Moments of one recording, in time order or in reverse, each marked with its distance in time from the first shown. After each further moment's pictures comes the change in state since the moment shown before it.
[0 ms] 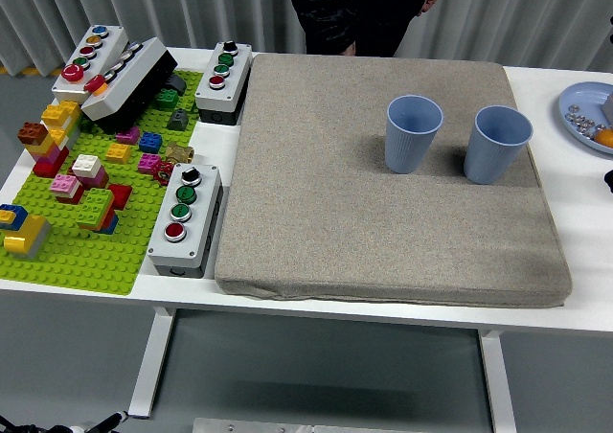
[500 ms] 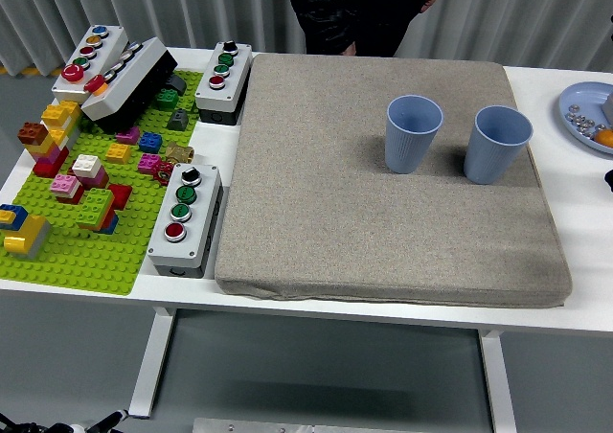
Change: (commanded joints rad) left arm -0.003 -0.003 -0.024 0.000 0.026 0.002 0.003; right arm -0.001 -0.006 -0.002 0.003 0.003 -0.001 0.003
